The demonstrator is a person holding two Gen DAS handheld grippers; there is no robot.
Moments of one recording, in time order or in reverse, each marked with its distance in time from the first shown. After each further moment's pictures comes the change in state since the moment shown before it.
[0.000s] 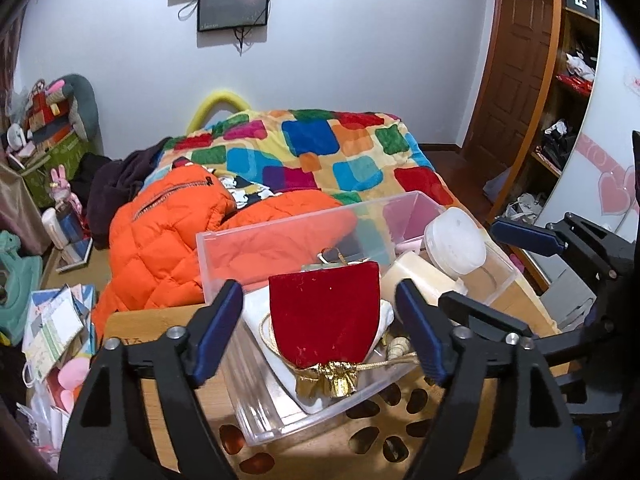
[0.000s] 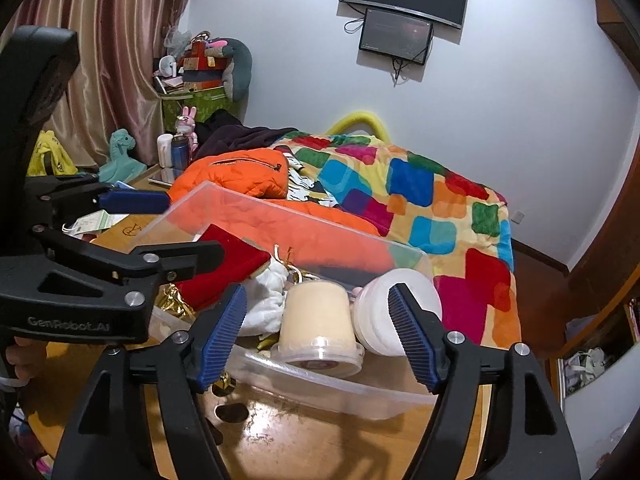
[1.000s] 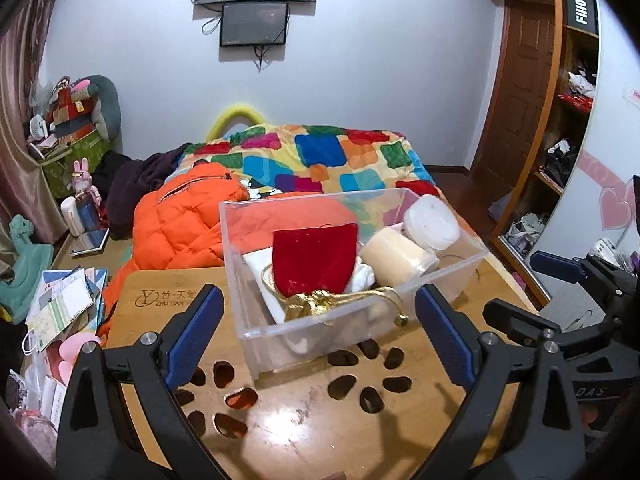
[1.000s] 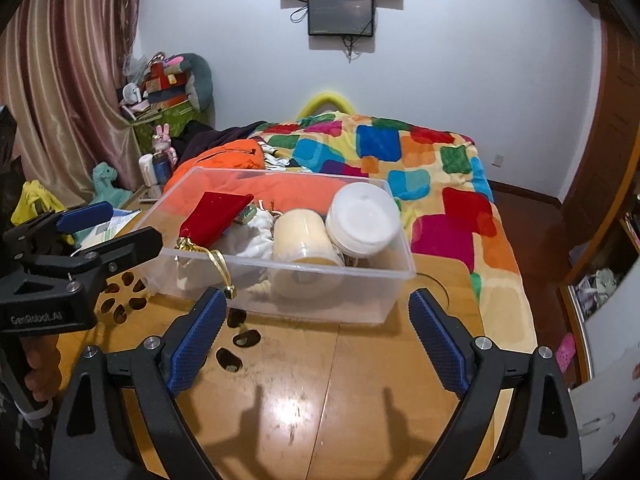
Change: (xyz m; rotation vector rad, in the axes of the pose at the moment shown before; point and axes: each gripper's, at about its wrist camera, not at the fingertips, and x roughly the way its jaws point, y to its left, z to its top) left arm -0.054 -0.017 -0.047 -0.055 -0.087 0.034; right arm -0.056 -0.017 -0.054 0.229 0.036 -0.028
